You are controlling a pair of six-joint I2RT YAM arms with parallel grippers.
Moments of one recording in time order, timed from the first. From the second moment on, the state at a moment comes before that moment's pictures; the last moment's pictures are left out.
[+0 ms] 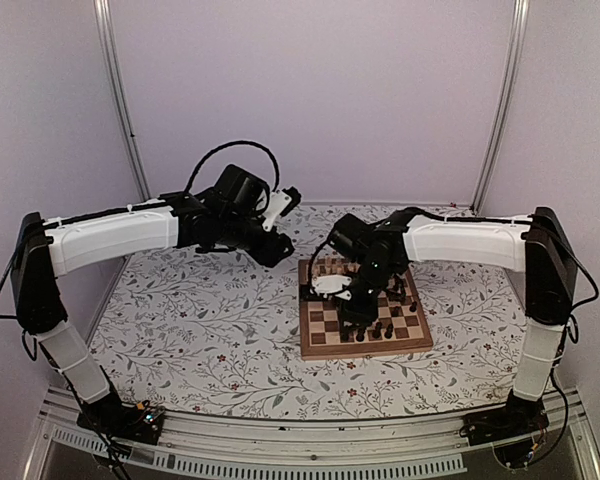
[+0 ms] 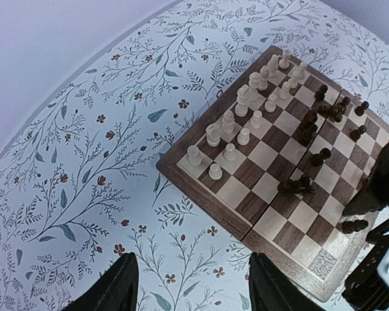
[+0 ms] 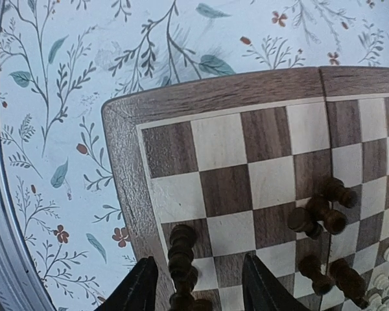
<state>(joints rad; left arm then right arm) -0.78 1.69 1.39 -0.43 -0.08 0.07 0.88 1.92 1.48 -0.90 -0.17 -0.57</state>
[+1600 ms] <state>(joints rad) -0.93 2.30 1.92 -0.68 0.15 0.26 0.25 1.38 0.96 -0.53 -0.69 -0.56</state>
